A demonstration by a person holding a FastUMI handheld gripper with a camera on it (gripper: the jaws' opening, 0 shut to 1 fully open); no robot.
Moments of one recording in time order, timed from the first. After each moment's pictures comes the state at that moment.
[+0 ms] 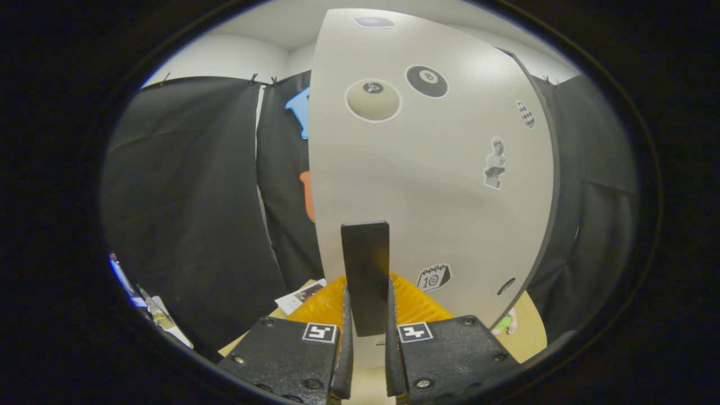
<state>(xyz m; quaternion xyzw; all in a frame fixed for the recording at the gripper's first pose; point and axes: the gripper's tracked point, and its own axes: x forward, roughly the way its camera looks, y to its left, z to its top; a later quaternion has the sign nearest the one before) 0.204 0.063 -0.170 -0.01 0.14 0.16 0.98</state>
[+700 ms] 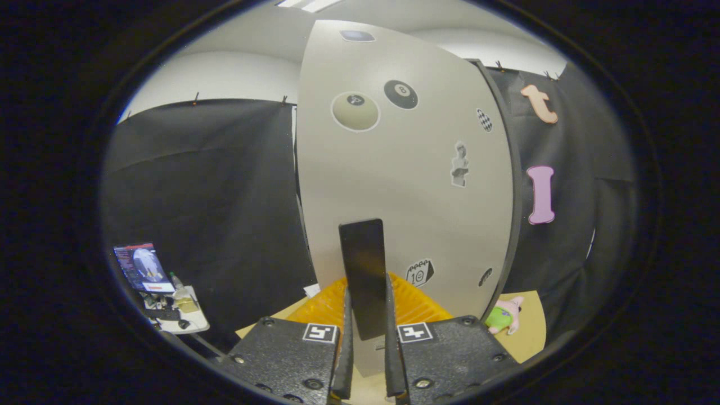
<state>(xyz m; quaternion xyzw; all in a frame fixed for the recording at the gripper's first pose) 0.097 -0.047 -0.153 0.02 0.12 0.29 0.95</state>
